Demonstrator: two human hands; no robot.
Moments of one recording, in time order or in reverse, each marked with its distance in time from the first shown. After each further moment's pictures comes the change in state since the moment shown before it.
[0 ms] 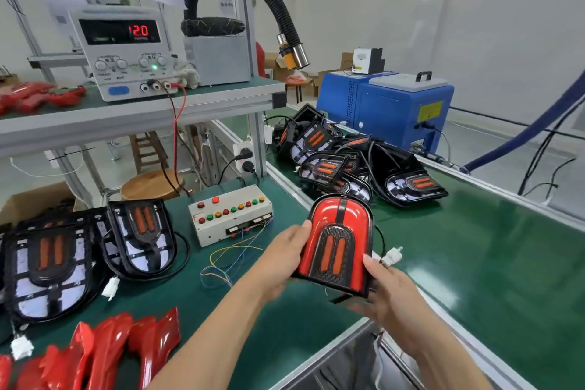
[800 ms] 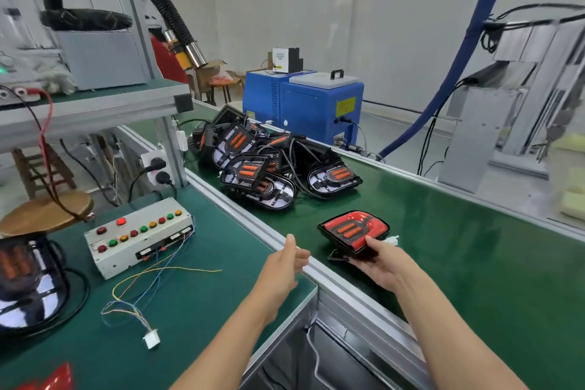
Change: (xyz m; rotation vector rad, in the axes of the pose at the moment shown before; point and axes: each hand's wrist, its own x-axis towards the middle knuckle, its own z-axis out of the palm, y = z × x) left_hand 0.030 -0.027 0.120 0.062 -0.045 -0.115; right_hand 0.051 -0.037 -0.158 0.397 0.557 0.122
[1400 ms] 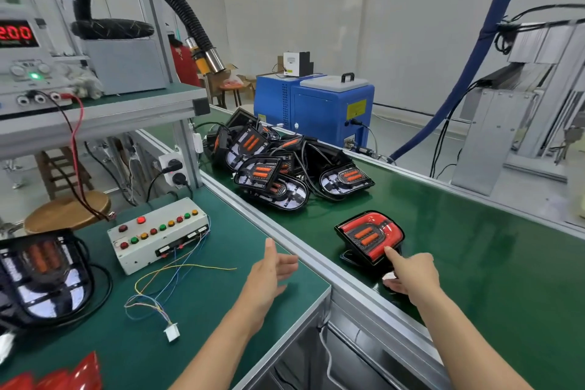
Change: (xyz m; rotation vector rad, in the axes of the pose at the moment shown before) left_hand -0.009 -0.021 -0.045 -0.098 0.084 0.012; right_hand -0.013 0.010 -0.025 -0.681 0.424 -0.263
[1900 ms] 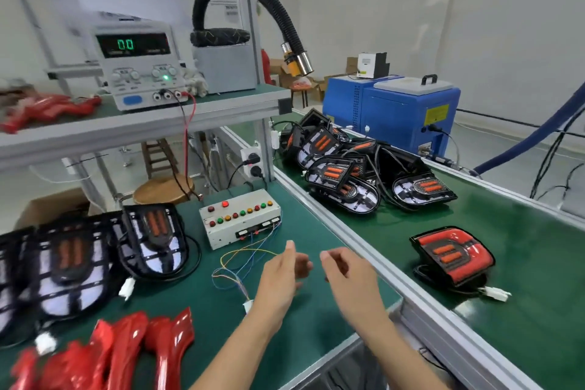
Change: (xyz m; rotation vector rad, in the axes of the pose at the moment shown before) left_hand -0.039 0.009 -0.069 0.009 0.304 0.083; right_hand -0.166 -0.007 0.140 -0.079 -0.487 -0.761
